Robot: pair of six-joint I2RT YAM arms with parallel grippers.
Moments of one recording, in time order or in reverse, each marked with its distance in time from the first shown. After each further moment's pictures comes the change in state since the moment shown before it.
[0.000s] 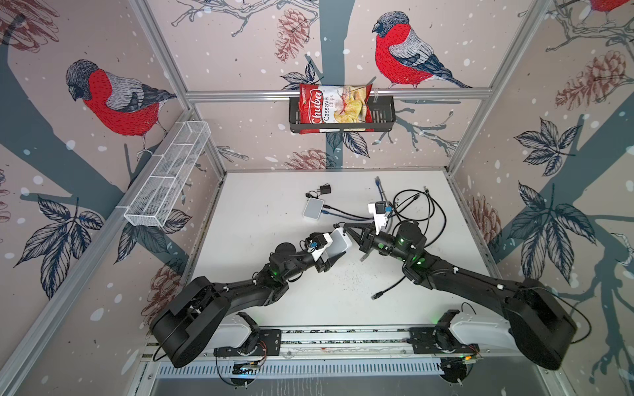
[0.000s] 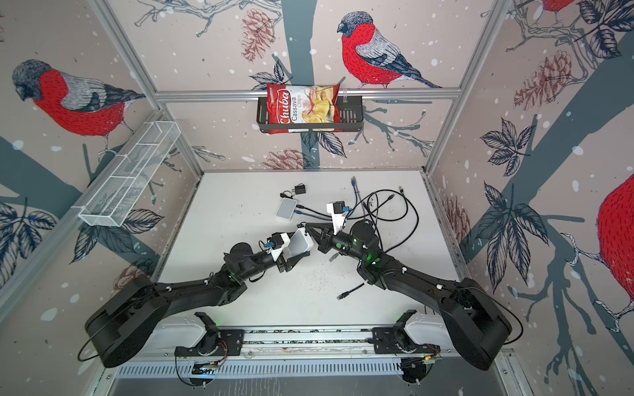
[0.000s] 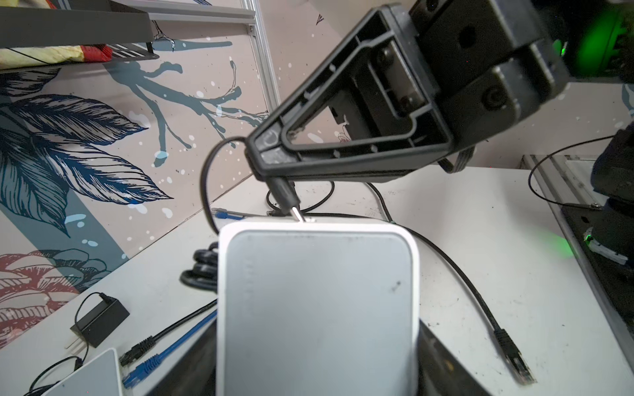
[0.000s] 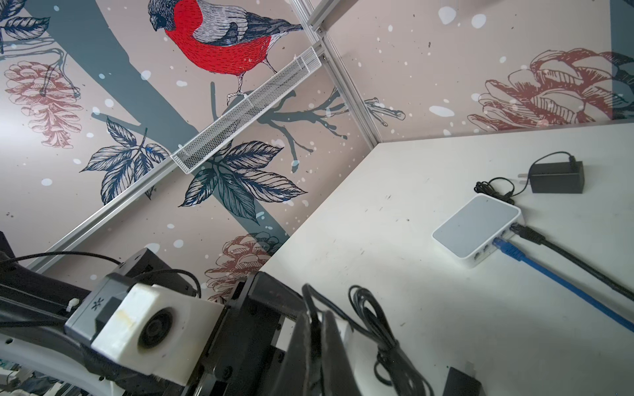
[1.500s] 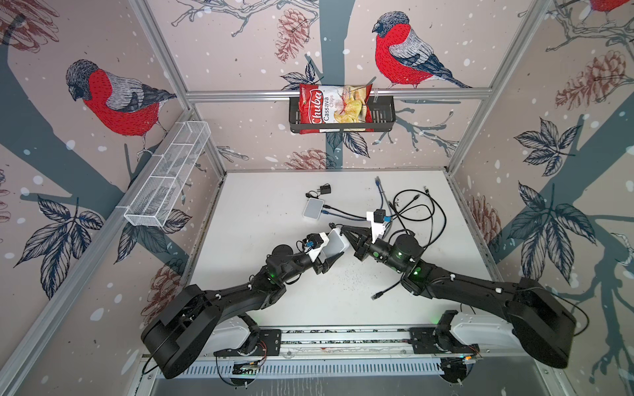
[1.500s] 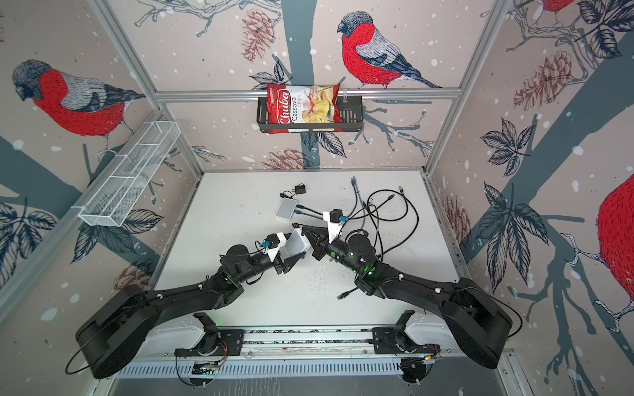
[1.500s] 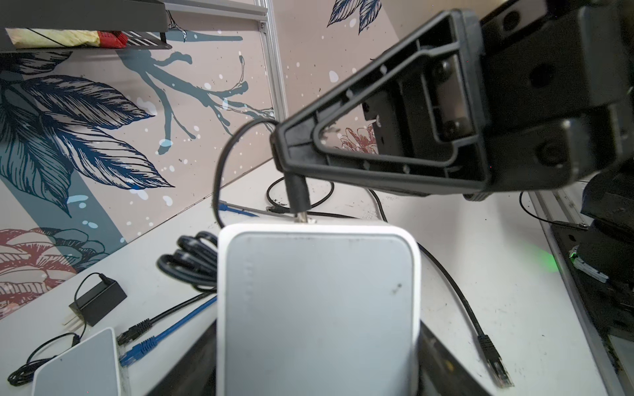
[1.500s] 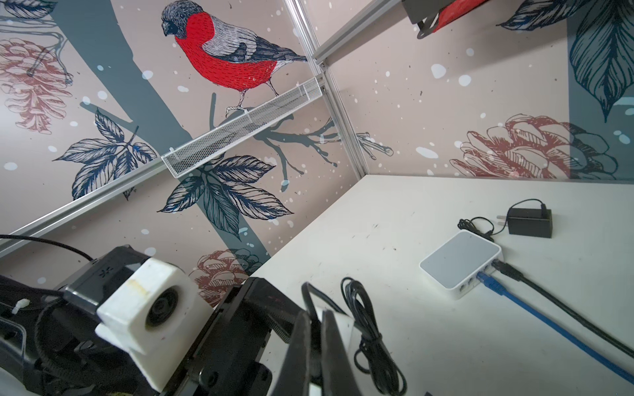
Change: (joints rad) left arm 0.002 -0.081 -0.020 -0.048 -0.034 -0.070; right arm 0.136 -0.008 -0.072 0.119 0.214 -0.106
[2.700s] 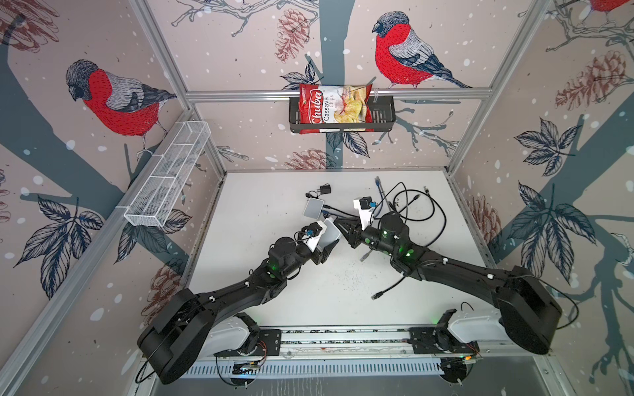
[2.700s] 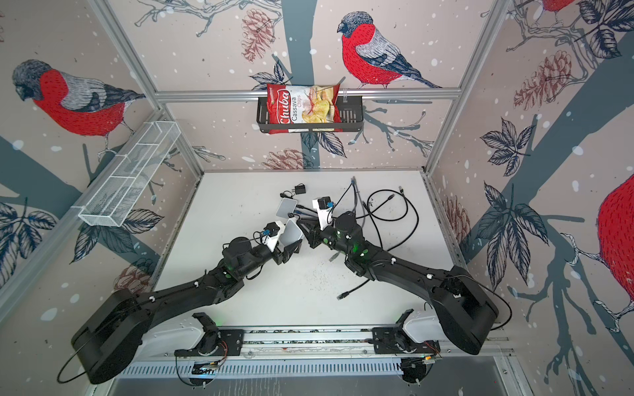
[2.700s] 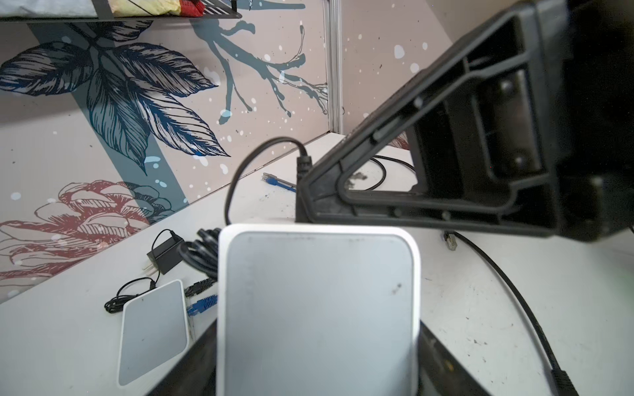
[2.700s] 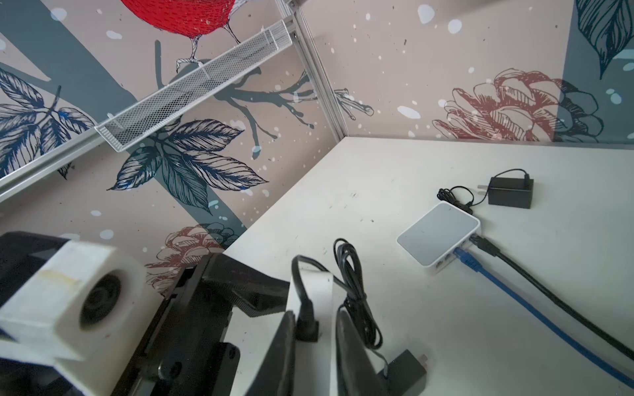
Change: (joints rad) left arm 0.016 -0.029 0.086 -0.209 -0.186 -0.039; right arm -0.087 0.105 0.249 -0.358 -0.083 -0.073
